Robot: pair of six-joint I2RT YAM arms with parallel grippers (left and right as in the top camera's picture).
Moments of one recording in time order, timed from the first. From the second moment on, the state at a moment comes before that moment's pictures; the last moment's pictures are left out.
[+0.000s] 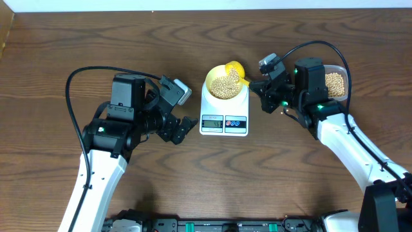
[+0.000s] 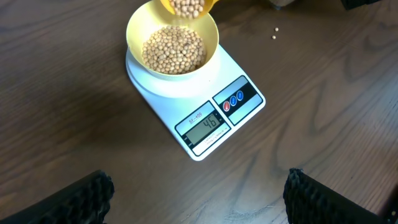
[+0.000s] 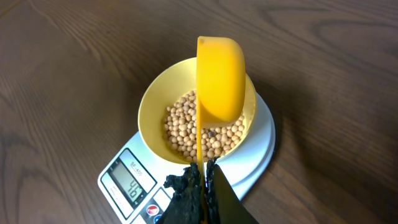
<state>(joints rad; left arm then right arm) -0.19 1.17 1.05 -0.81 0.49 0.38 0.25 1.53 0.93 -0.07 -0.54 -0.12</state>
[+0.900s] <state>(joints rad) -0.19 1.17 1.05 -0.81 0.49 0.38 0.25 1.53 0.93 -0.07 -0.54 0.09</state>
